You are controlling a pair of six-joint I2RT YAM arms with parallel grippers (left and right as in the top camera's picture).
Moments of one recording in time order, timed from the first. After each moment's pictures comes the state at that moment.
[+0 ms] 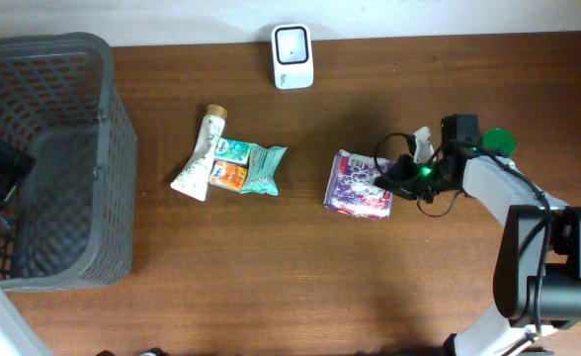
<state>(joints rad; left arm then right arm) 0.51 1.48 2.09 -1.66 -0.09 -0.54 -0.08 1.84 1.06 -0.52 -0.71 0.26</state>
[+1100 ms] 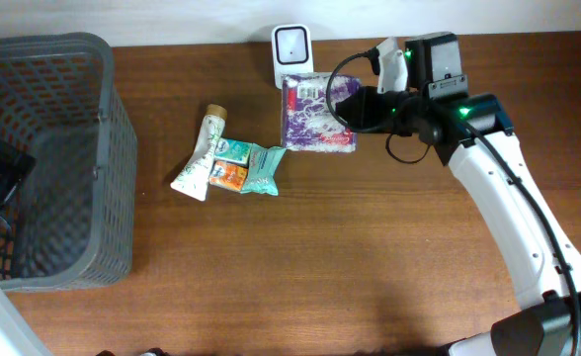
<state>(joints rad) 0.51 1.48 2.09 -1.66 -0.09 -0.54 0.24 1.64 1.57 -0.75 -0.49 0.35</state>
